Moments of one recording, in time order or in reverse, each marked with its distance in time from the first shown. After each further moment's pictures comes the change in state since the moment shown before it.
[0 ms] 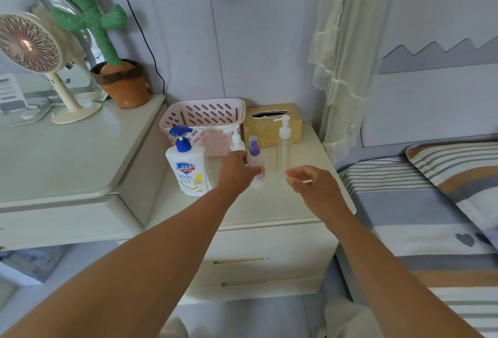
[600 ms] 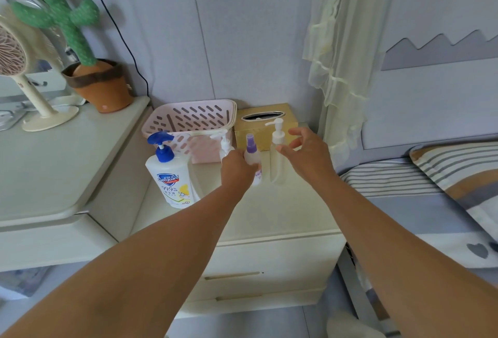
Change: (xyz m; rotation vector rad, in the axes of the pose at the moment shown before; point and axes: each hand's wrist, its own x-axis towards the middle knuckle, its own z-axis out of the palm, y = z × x) left_hand 0.053 -0.003 0.041 0.100 0.078 -0.028; right_hand 0.097 -0.006 -0.001 -0.093 0.166 -0.041
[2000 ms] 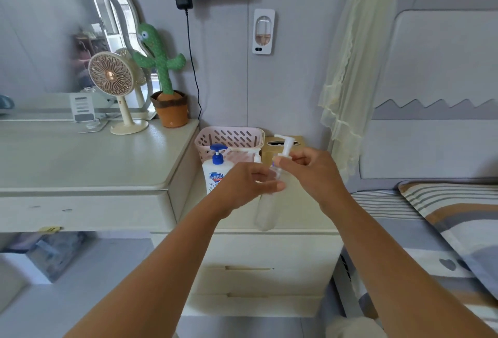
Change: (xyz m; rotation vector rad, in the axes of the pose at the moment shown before) left_hand -0.172 0.046 -0.169 -0.279 -0.390 0.199; right_hand -0.152 -0.136 -0.061 0.270 -0.078 -0.087
